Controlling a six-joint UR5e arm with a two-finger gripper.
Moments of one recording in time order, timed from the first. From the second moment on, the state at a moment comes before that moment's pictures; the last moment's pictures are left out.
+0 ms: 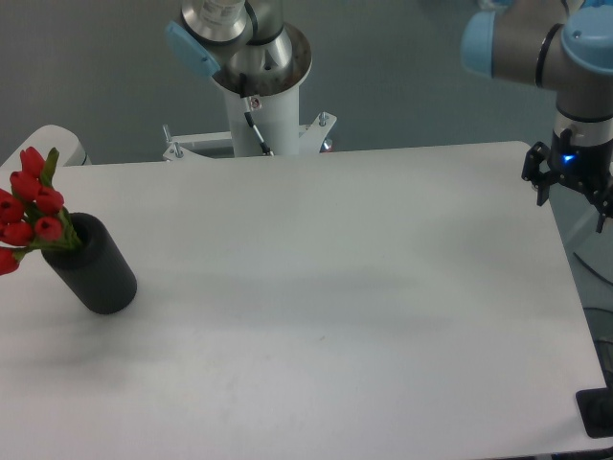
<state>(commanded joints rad) 2.92 -1.96 -1.48 -0.94 1.53 1.70</state>
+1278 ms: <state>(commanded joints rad) 2.79 -1.91 -1.52 -0.93 1.23 1.30</state>
